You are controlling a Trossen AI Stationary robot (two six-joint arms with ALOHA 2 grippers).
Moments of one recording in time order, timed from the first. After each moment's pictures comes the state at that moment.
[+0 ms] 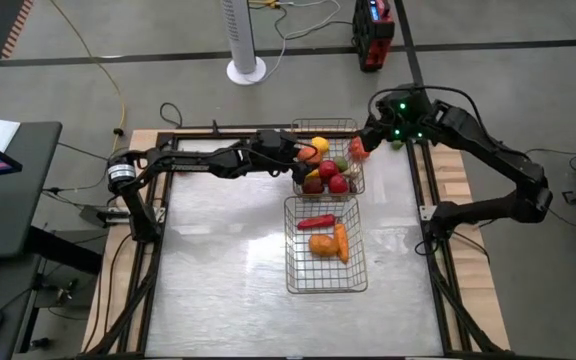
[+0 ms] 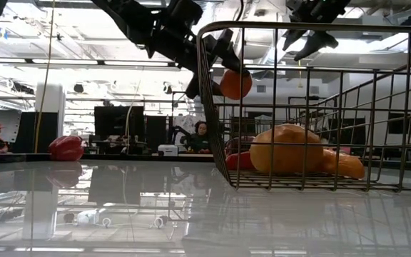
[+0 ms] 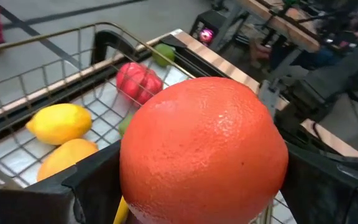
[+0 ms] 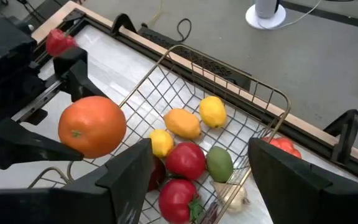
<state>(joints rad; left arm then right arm) 0.35 1.77 1.21 0.19 0.03 -0.44 -0.63 1.17 1.32 -0.85 0.03 0.32</state>
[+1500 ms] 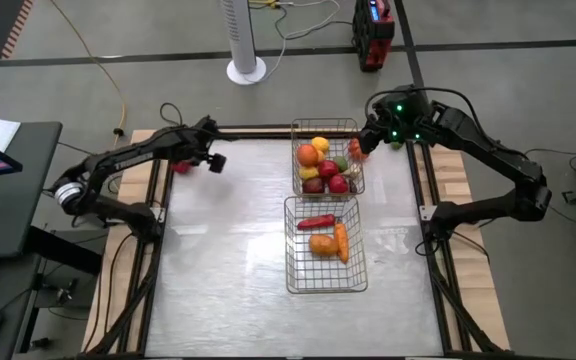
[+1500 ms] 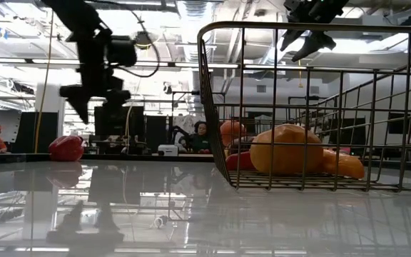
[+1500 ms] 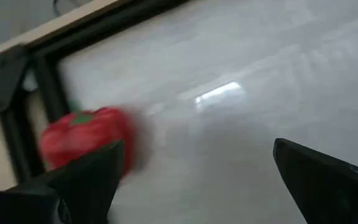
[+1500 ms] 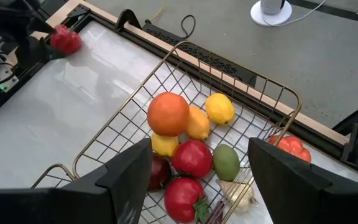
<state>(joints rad) 0.77 1.34 0.92 -0.83 -0.30 -0.41 -0.61 1.18 1.32 -0.85 0.03 0.33</state>
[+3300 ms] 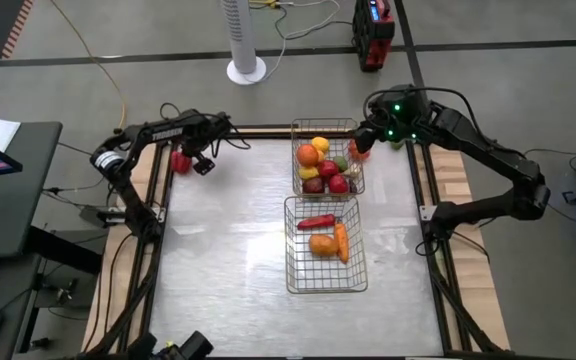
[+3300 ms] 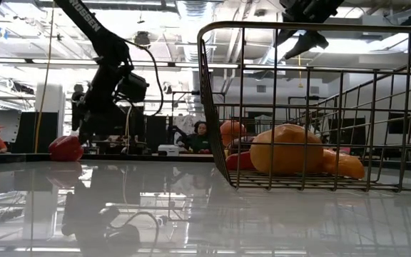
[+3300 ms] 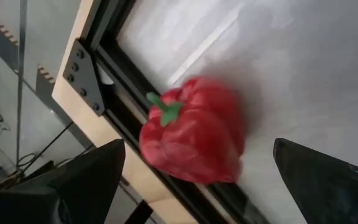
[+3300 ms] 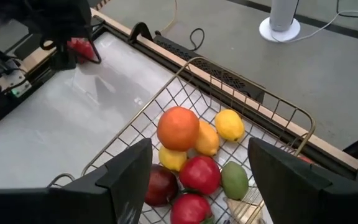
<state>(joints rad) 0.89 1.73 1.14 -1.14 -0.52 0.00 -0.60 1.20 1.32 -0.77 0.02 0.30</state>
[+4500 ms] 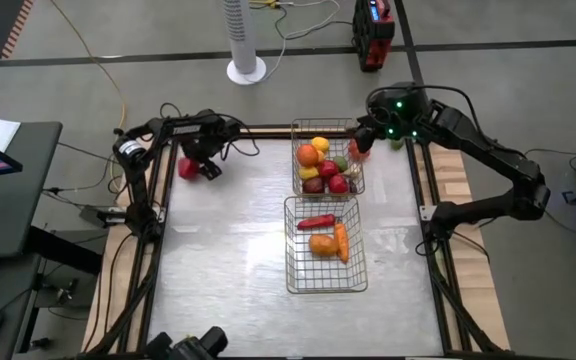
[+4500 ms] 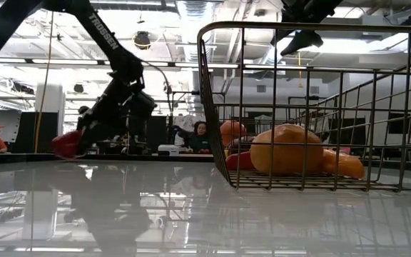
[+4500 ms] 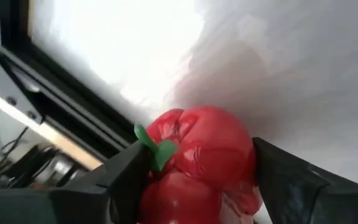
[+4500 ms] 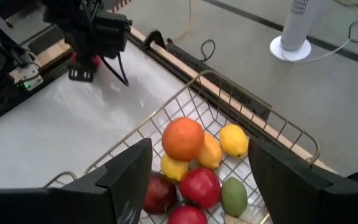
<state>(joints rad) 0.86 1.93 1.24 -1.26 -0.40 -0.02 -0.61 1.20 1.32 -0.72 -0.03 0.20</state>
